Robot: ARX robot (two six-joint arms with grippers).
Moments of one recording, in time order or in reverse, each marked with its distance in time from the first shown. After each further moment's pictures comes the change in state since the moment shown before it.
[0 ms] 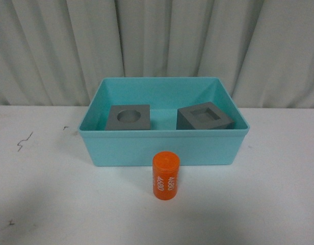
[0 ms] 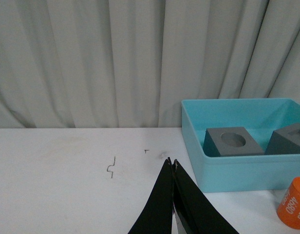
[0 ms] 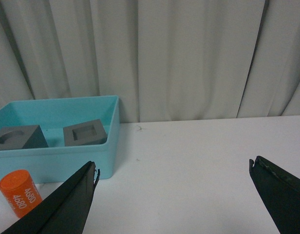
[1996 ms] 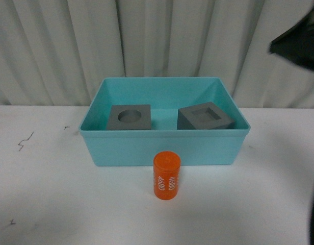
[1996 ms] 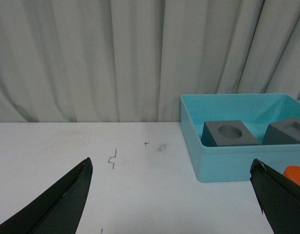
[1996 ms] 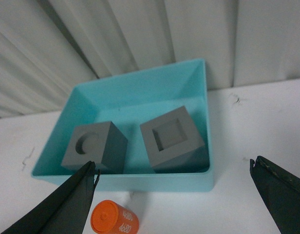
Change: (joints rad) left arm 0.000 -0.325 0.001 -0.335 0.000 0.000; right arm 0.227 1.399 0.683 0.377 -0.087 0.295
